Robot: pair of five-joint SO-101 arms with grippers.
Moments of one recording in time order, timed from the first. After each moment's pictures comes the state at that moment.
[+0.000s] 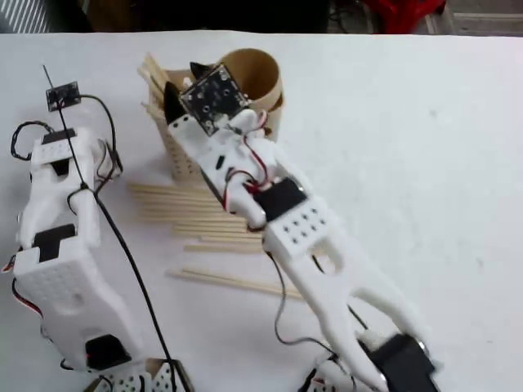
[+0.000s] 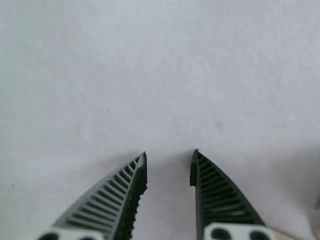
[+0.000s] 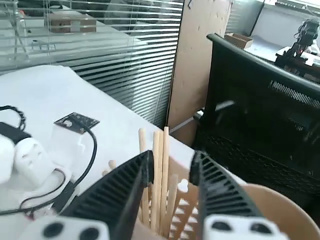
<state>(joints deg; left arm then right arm) -25.0 29.0 2.3 52.8 4.7 -37.5 -17.9 22.9 10.7 13.0</state>
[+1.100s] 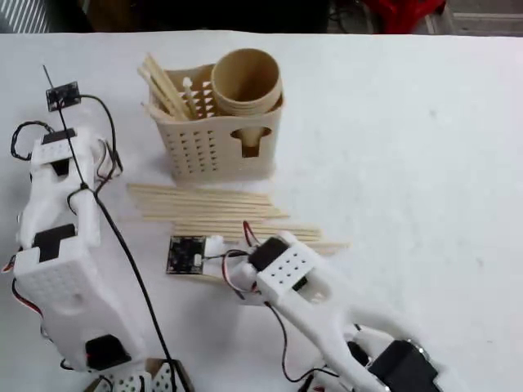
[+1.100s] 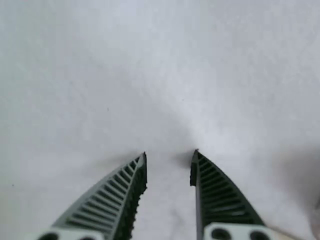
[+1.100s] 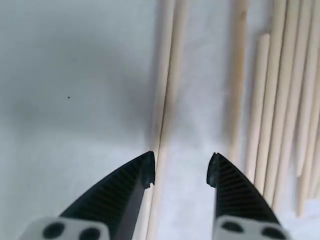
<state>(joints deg) -25.0 29.0 2.3 52.8 4.7 -45.8 -19.2 52.7 53.0 45.6</state>
